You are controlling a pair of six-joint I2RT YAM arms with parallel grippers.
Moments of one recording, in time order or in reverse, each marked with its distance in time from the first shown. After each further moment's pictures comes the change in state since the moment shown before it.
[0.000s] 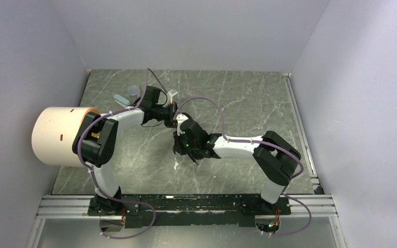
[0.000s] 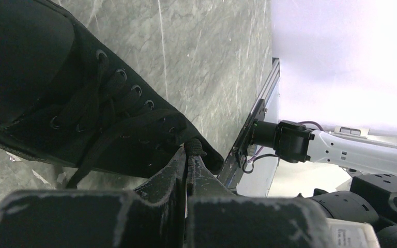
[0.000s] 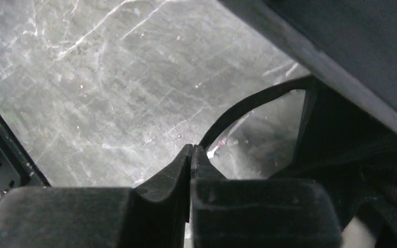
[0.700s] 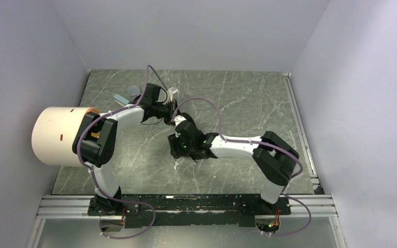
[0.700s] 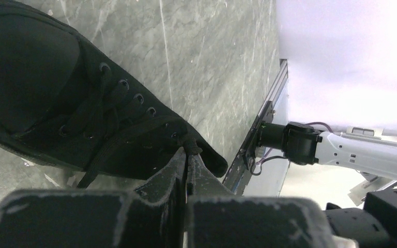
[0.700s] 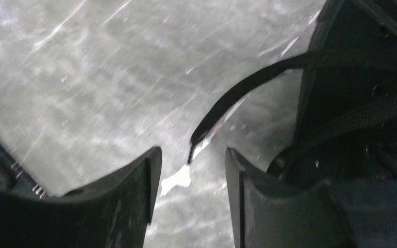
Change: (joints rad) left arm 0.000 0.000 0.047 -0.054 -0.024 0.053; right arm 0.029 -0.048 0.026 -0.151 0.069 0.026
